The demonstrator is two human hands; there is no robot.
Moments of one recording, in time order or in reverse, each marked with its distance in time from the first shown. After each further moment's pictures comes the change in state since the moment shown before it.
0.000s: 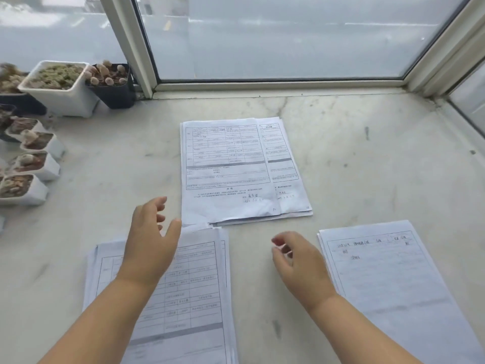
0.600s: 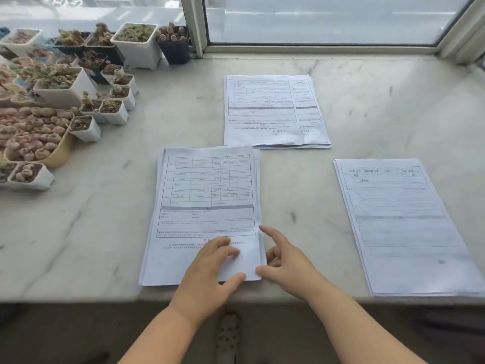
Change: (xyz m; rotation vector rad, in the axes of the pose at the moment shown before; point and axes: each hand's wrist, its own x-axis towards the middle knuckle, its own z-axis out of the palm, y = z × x) left_hand -0.250 -0.078 -0.004 0.035 -0.335 0.221; right_hand -0.181 -0.023 0.035 0.257 -0.552 0.148
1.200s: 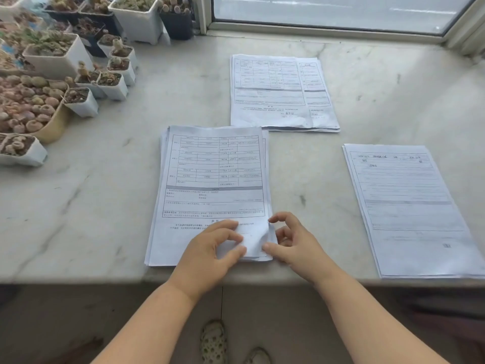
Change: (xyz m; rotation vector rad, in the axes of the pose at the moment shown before) left_hand 0.001 -0.019 -0.008 -0.238 0.030 -0.039; right_hand 0.005 0.009 0.018 0.163 0.122 -0.050
